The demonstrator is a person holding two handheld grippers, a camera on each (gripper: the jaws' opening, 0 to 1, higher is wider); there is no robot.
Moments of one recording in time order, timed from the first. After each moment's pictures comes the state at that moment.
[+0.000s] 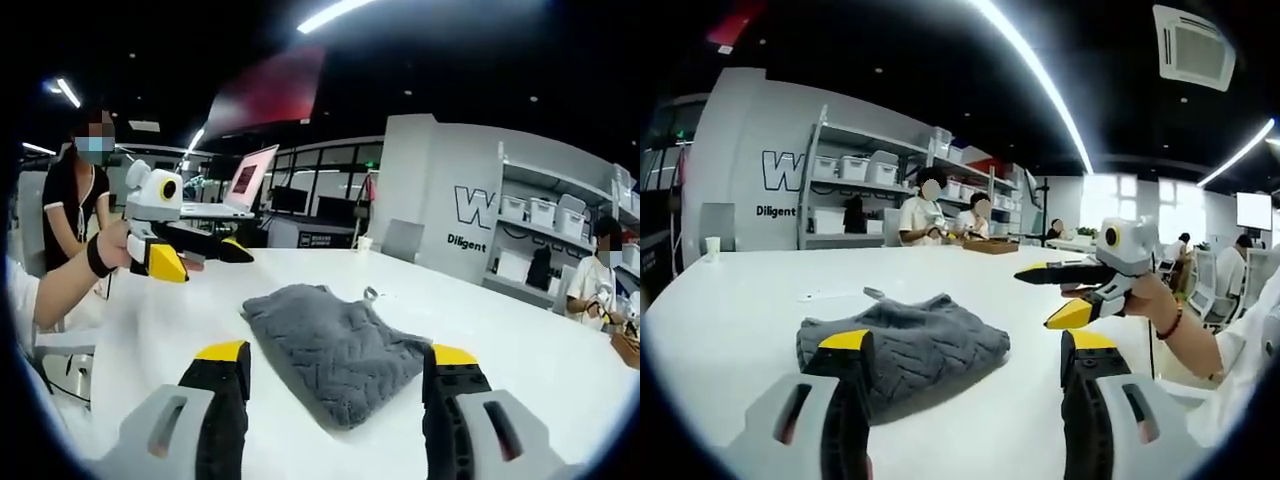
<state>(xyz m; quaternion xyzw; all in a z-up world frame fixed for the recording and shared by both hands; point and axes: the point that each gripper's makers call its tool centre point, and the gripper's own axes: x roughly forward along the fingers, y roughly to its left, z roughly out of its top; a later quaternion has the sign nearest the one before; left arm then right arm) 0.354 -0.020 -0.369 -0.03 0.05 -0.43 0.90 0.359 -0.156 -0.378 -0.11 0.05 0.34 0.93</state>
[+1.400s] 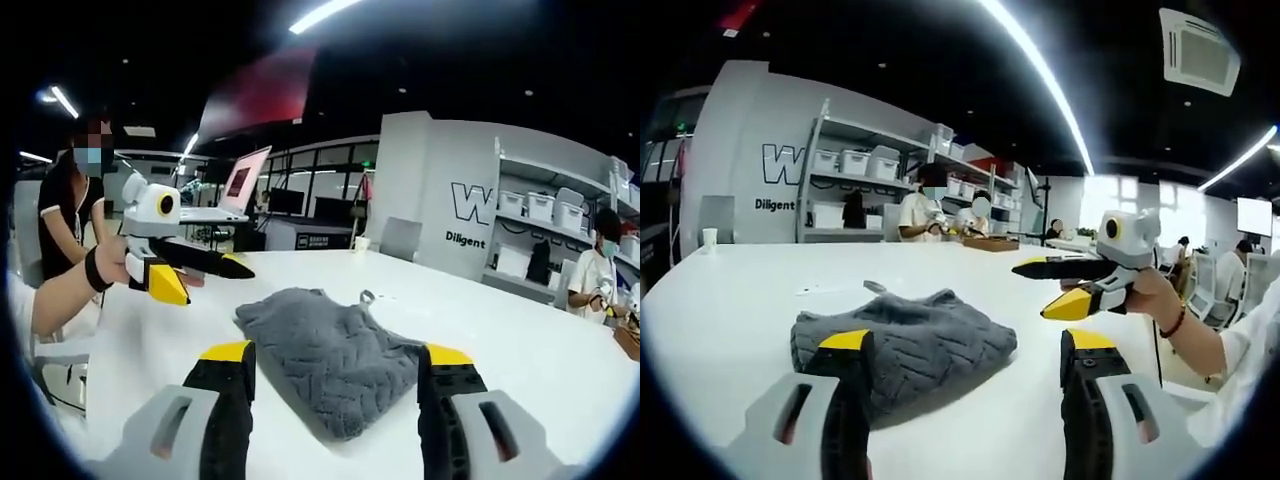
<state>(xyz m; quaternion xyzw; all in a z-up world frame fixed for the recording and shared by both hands) 0.372 -0.023 -0.379 -0.04 0.06 -0.43 0.90 0.376 -0.153 -0.377 -0.10 0.05 0.34 0.94</state>
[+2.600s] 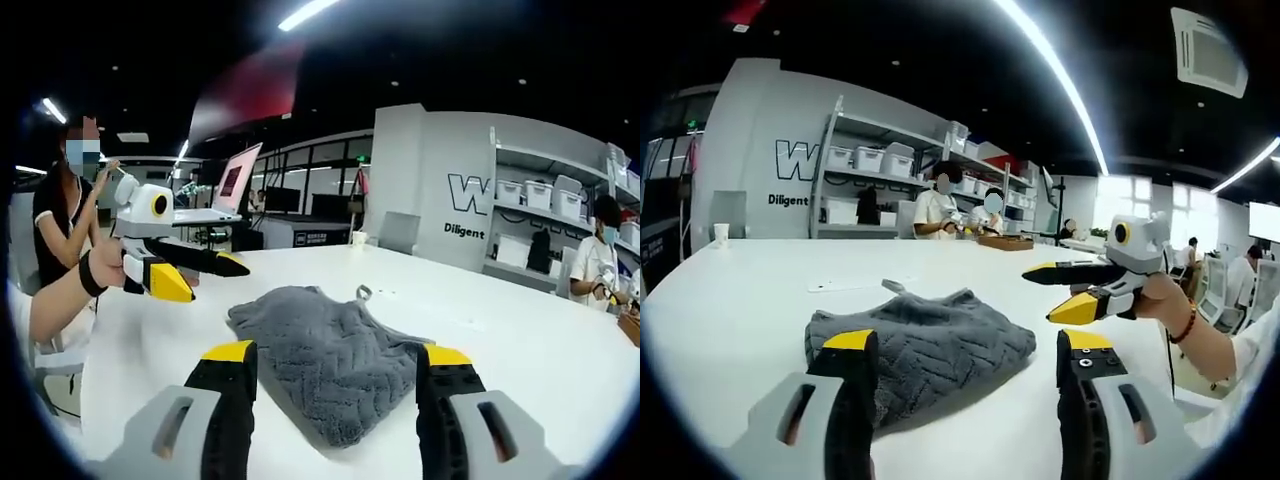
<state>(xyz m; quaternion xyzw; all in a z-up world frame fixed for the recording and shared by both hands) 0.389 -0.015 -0.381 -0.04 0.07 -0.40 0.91 0.380 -0.148 -0.387 -0.08 0.07 0.33 0.94</state>
